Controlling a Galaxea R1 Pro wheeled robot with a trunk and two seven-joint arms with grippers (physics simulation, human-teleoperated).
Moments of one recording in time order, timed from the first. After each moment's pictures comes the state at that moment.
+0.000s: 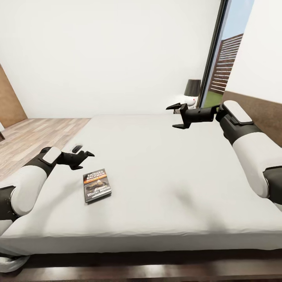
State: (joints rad) left arm -1.33 0.23 0.22 -0.24 0.56 0.84 -0.02; right arm -1.54 -0.20 0.28 -0.54 -1.75 1.05 -0.34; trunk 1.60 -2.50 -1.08
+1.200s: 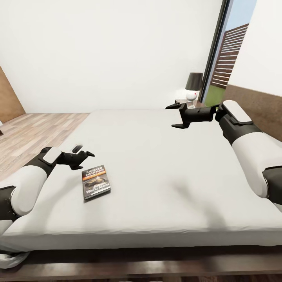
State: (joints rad) left arm -1.33 0.23 0.22 -0.24 0.56 0.84 -0.02; right arm -1.54 -0.19 0.28 -0.55 -1.76 1.05 -0.34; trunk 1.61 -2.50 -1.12
